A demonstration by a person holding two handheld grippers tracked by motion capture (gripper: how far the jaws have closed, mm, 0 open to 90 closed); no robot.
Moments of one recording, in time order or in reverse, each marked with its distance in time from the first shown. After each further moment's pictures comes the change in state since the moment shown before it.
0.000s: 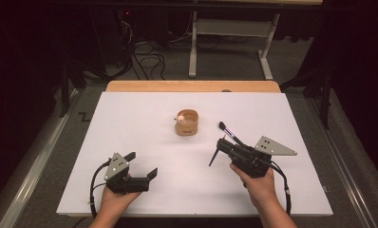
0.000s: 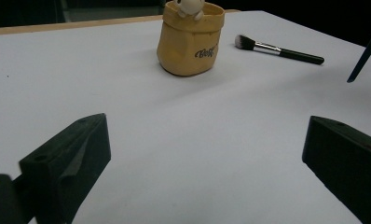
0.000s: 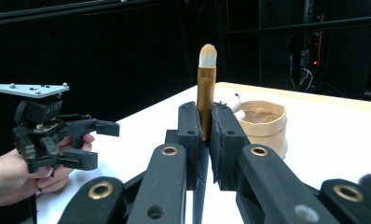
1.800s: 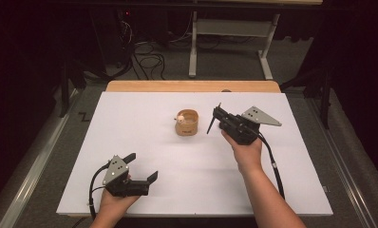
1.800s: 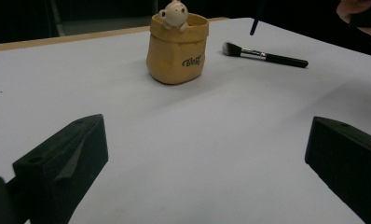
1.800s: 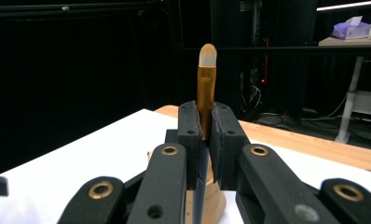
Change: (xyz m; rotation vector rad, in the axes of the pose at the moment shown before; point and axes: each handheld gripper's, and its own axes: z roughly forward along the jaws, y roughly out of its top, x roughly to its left) left arm -0.007 0.000 -0.007 -0.029 -0.034 0.031; right arm -0.040 0.038 0.063 -0.046 -0.191 -0.064
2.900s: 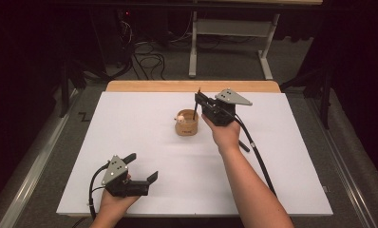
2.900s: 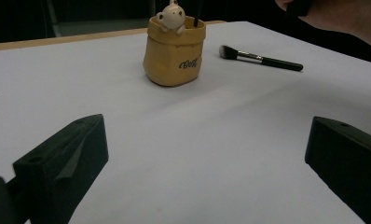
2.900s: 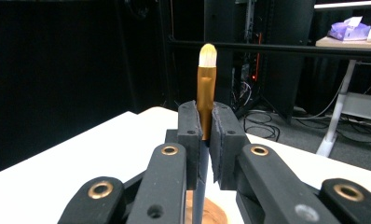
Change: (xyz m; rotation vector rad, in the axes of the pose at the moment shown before) left arm 0.000 0.000 -0.001 -0.017 -0.014 -0.006; right arm 0.010 0.016 0.075 0.047 -0.048 -0.044
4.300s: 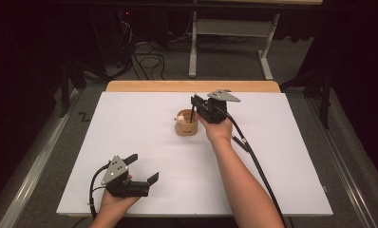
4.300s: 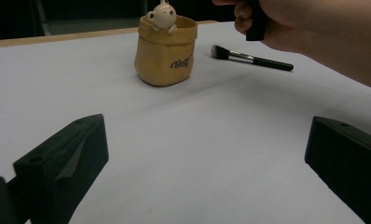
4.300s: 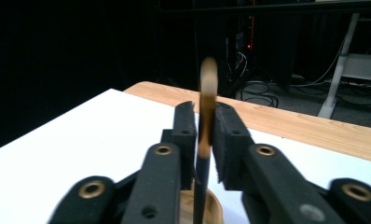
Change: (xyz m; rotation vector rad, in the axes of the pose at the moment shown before) left arm 0.000 0.000 0.000 0.007 -0.033 -0.006; right arm -0.013 -0.027 0.040 0.108 -0.037 0.064
